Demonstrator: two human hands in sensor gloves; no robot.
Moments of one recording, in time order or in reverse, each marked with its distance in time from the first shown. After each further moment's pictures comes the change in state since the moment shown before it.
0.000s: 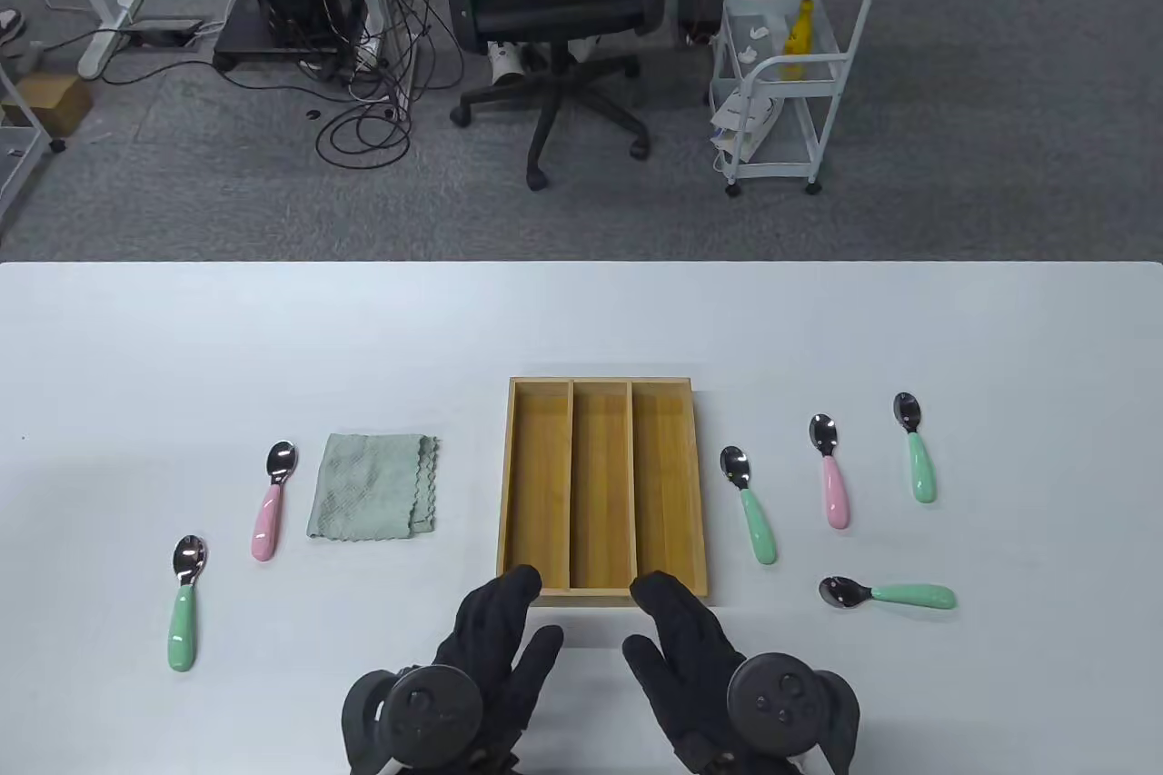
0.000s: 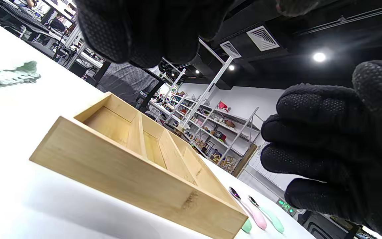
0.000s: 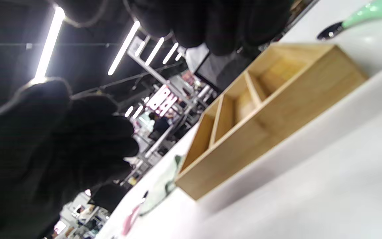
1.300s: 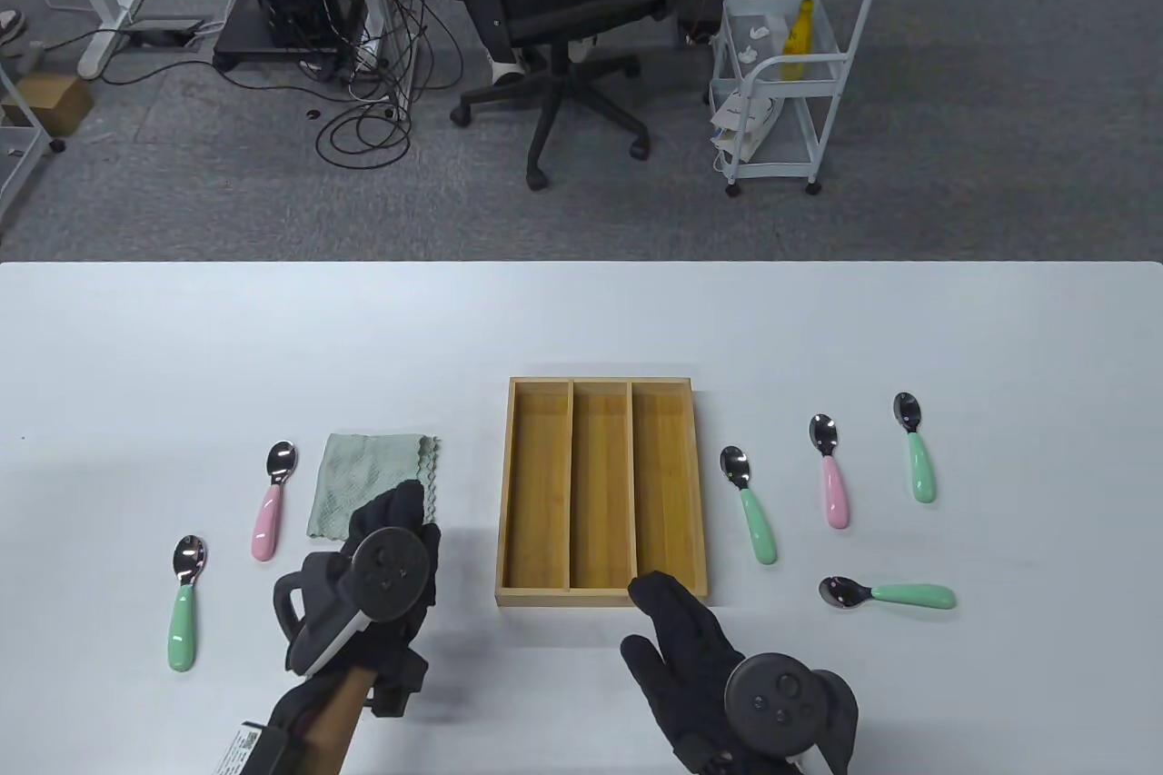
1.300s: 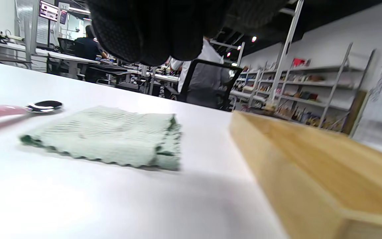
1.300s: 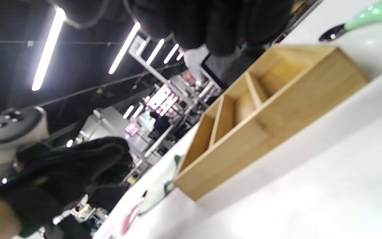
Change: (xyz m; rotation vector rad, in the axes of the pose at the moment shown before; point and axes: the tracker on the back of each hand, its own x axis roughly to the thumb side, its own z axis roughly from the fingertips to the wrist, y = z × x) left_hand -0.086 0.047 -0.071 -0.132 0.323 -0.492; right_hand 0.000 0.000 0.000 0.001 -0.005 0.015
